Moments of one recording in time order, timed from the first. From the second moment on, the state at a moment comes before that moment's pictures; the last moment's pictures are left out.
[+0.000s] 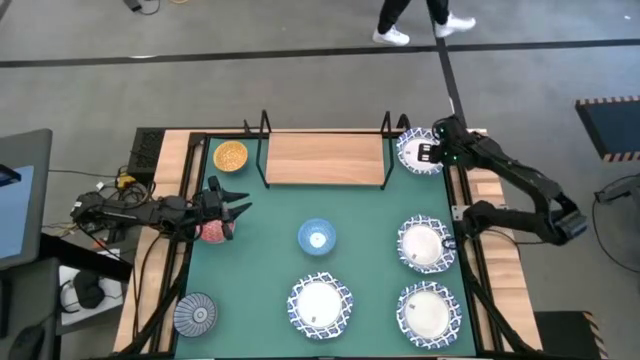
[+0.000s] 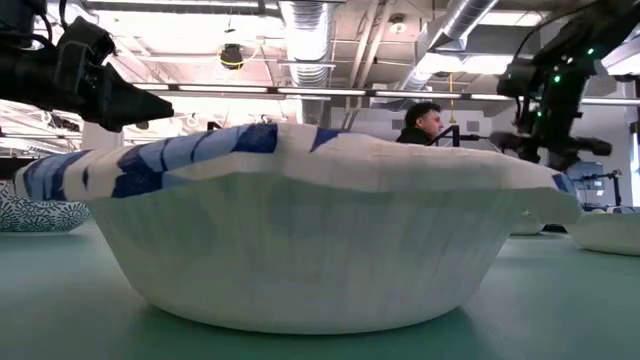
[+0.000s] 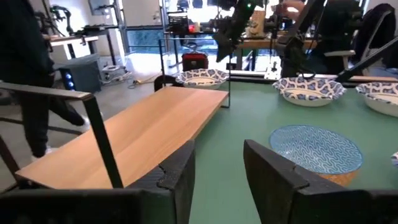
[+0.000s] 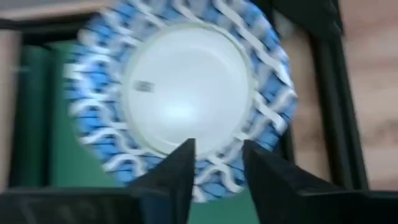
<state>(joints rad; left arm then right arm) -0.13 0.10 0.01 0.09 -0.54 0.04 -1.08 1.07 0.66 -0.69 0.20 0.58</state>
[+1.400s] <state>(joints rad) -0.13 0.10 0.01 0.09 -0.72 0.06 -1.19 1.29 0.66 -0.73 0.20 0.63</state>
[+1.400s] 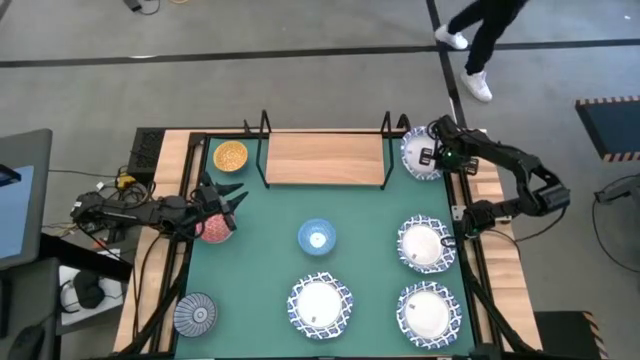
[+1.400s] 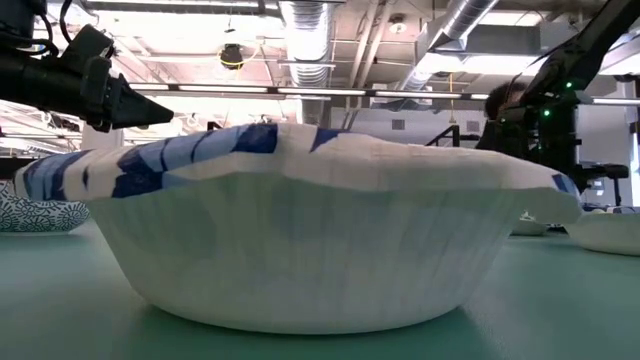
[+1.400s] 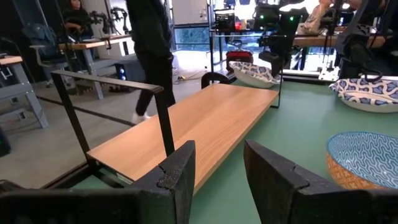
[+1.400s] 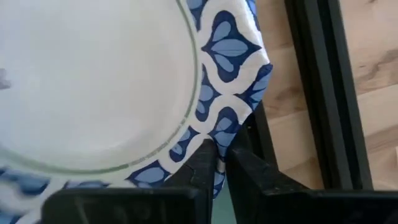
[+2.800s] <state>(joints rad) -0.13 0.11 0.01 0.09 -0.72 0.08 -0.85 0.75 0.66 -0.62 0.43 0.68</state>
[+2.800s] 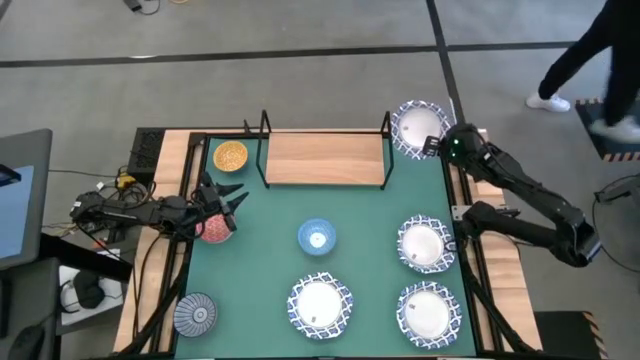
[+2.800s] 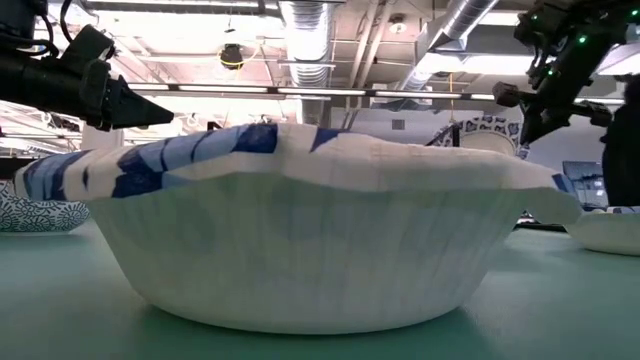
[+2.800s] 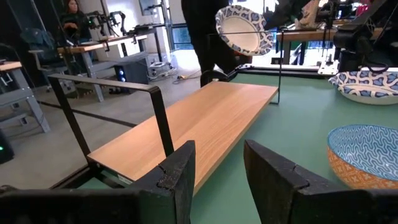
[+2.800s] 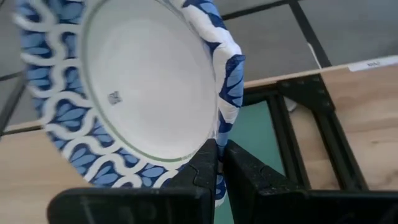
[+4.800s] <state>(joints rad) -0.13 0.13 0.01 0.08 -0.74 0.08 -0.35 1.39 0.91 -0.23 0.47 0.57</state>
